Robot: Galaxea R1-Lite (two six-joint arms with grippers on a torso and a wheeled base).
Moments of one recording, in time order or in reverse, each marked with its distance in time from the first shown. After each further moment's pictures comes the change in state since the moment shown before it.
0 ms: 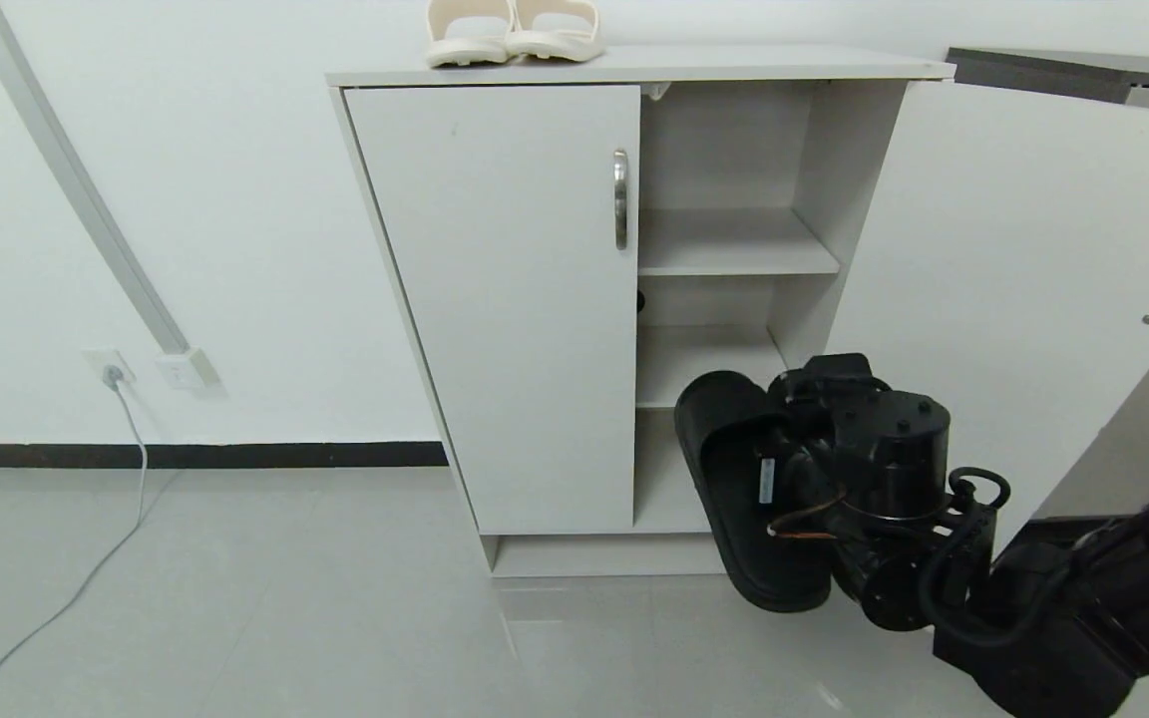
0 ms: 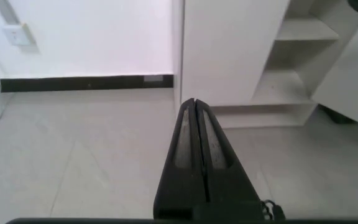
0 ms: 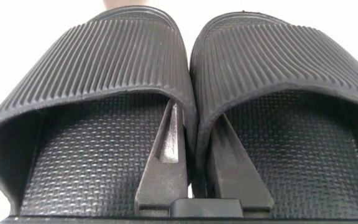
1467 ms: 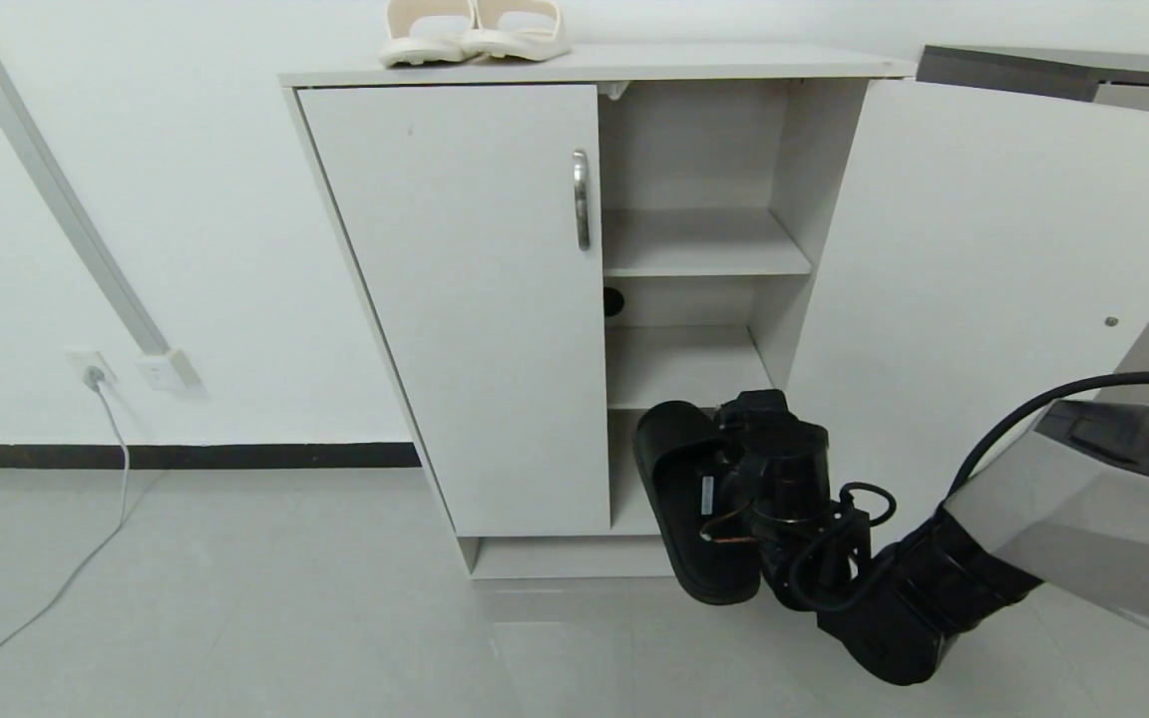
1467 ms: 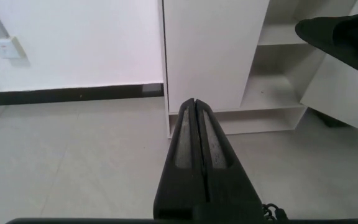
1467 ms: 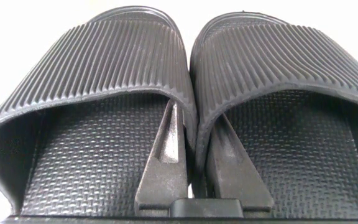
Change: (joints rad) left arm 0.015 -0.110 0.026 0.000 0.000 0.001; right arm -0.046 0.276 -0.165 -0.067 0.116 0.045
